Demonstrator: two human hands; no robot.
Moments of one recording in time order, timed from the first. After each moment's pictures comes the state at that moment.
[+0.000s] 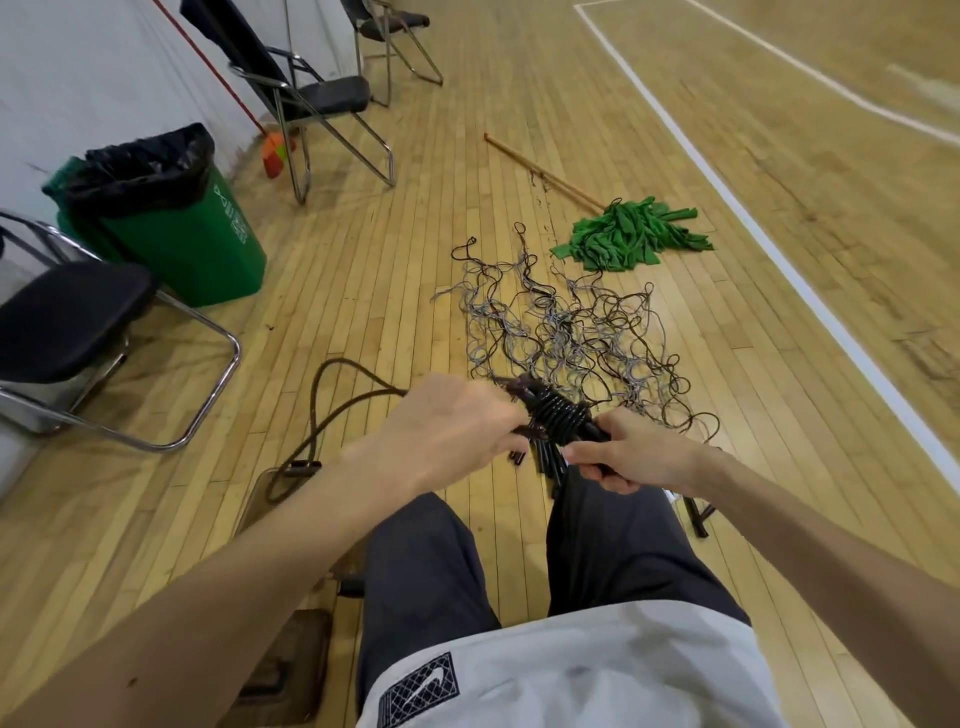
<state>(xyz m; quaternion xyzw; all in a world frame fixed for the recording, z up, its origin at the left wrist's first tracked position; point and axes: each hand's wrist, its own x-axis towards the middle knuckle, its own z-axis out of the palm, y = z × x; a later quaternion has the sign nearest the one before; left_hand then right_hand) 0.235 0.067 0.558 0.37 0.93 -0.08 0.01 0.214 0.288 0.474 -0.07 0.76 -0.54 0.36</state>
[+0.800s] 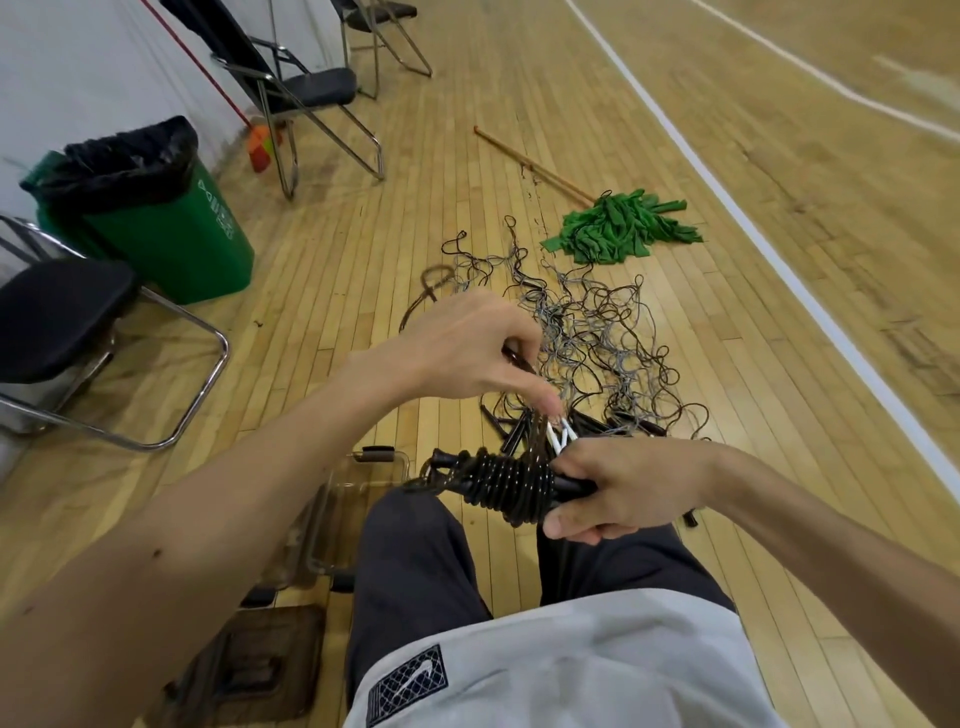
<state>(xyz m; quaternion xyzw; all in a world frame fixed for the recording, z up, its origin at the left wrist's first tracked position) 0.183 0.087 0.584 0.36 0.92 0.17 0.05 0.250 0.279 0.540 -0.29 0.78 -0.34 0.44</state>
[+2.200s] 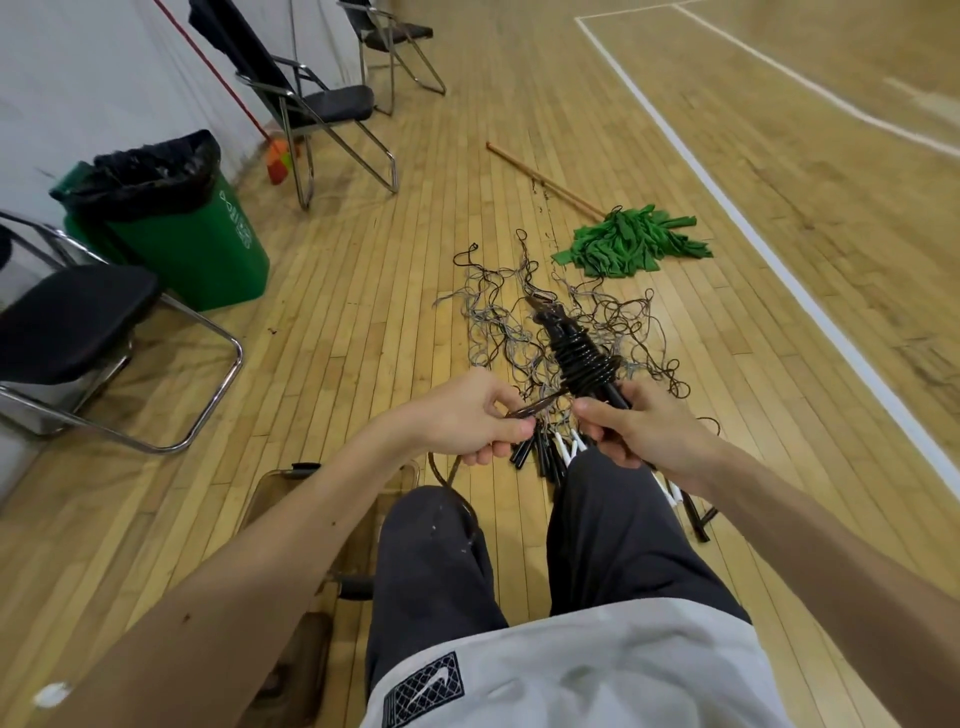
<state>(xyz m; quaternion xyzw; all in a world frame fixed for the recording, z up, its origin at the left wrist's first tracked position) 0.213 0.062 0.541 0.10 0.87 0.39 0.30 0.225 0.284 0.494 -0.04 0.73 -0.65 0.20</state>
